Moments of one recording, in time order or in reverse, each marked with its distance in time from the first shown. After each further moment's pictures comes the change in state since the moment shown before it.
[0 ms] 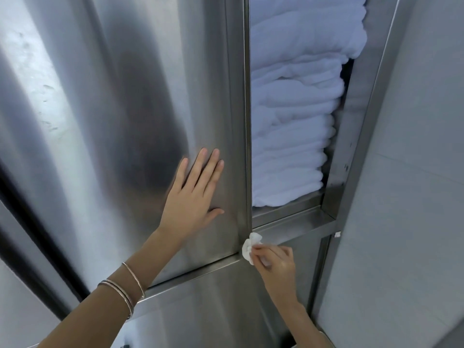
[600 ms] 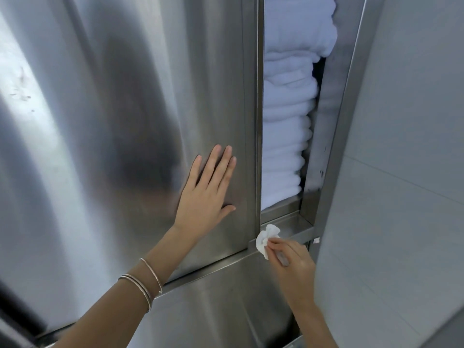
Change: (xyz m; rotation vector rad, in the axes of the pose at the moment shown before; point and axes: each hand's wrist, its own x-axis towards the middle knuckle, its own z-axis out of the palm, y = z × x) left_hand 0.067 0.077 0.004 0.025 0.025 0.007; right_hand 0.040 0.058 -0.063 -0.044 0.109 0.004
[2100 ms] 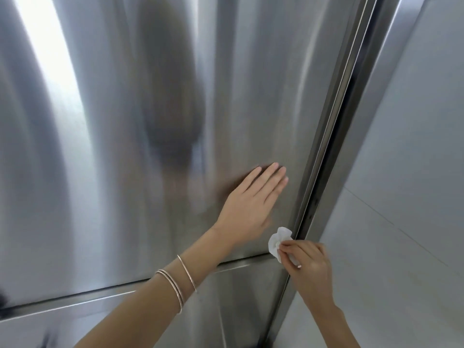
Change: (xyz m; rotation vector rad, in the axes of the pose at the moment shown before) left_hand 0.074 0.085 -0.021 -0.321 -0.020 0.091; right_hand 0.084 0.072 -0.042 -0.117 -0.165 -0.327
